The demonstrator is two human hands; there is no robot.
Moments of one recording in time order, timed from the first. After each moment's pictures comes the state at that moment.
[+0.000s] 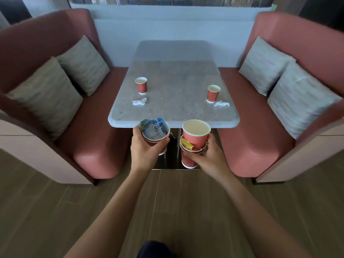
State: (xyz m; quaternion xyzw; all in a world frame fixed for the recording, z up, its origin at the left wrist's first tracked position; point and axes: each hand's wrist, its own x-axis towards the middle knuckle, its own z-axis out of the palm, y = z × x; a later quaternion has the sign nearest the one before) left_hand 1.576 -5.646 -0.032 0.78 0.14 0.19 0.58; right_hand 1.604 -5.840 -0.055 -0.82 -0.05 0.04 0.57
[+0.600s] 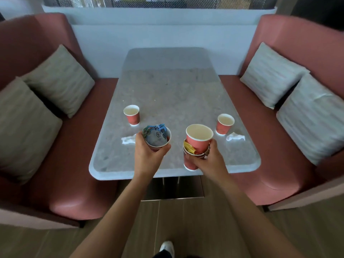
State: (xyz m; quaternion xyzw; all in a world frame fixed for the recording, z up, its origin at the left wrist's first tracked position) left_hand 1.852 -5.592 -0.063 0.78 0.12 0.16 0.59; right_hand 1.858 -5.779 -0.065 -0.83 0.00 0.01 0.55
